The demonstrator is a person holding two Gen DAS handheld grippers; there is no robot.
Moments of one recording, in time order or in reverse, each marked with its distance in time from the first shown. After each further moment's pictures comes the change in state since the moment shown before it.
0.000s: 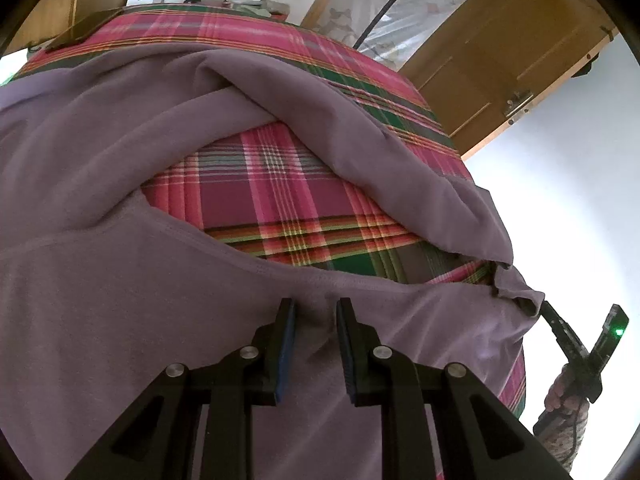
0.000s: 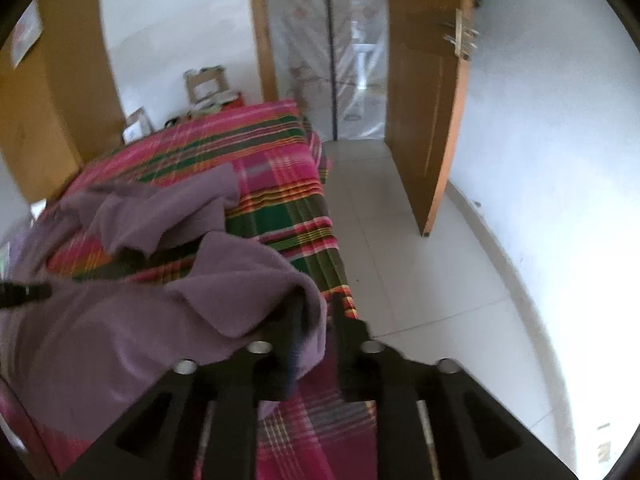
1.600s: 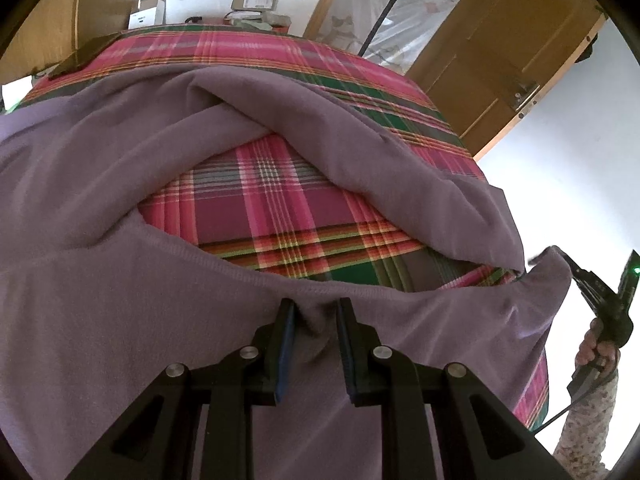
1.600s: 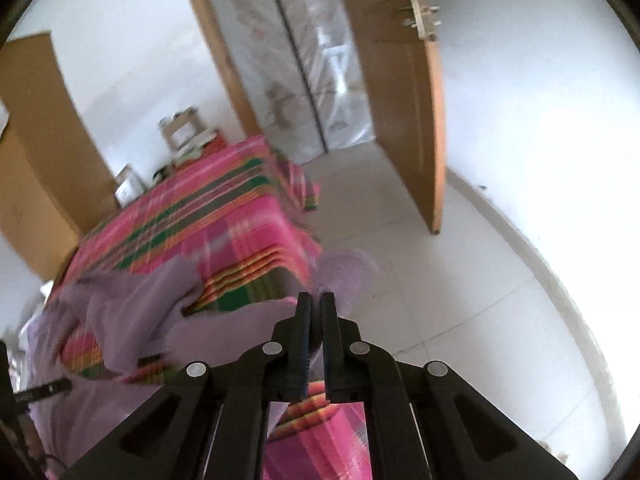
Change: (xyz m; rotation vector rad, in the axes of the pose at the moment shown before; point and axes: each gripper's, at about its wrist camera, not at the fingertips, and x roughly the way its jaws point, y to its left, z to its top) left arm 0.007 -0.017 -0.002 0.048 -0.045 0.089; right arm 0.034 -0.072 0.046 0.273 -0.041 0.051
